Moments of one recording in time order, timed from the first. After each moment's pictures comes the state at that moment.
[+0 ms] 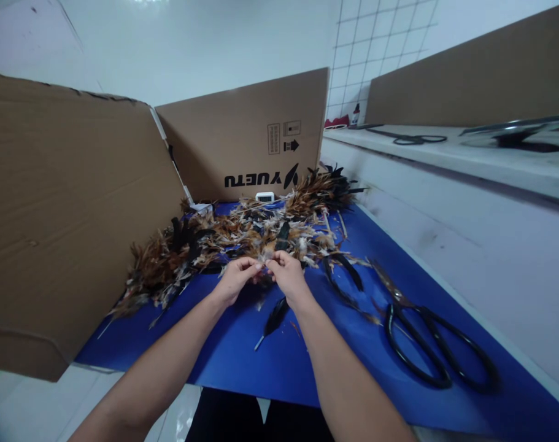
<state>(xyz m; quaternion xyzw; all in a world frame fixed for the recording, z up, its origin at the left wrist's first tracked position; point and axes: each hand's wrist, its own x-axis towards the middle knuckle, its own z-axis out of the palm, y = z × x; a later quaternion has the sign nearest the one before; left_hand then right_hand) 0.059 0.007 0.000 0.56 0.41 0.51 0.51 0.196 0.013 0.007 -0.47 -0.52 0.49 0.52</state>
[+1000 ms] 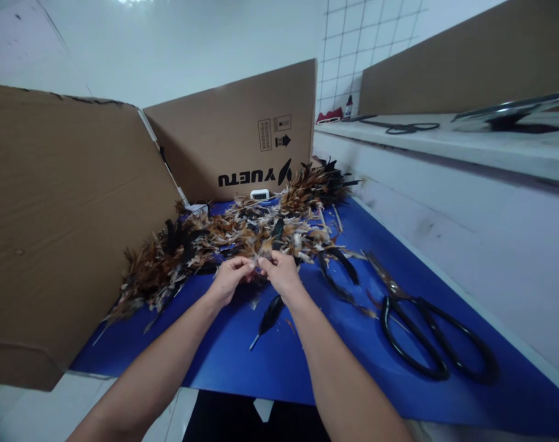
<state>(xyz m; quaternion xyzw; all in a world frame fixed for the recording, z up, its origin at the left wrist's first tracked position) 0.059 0.008 -0.002 0.54 0.44 0.51 0.51 0.198 0.014 0.007 -0.47 -0.52 0.48 0.53</state>
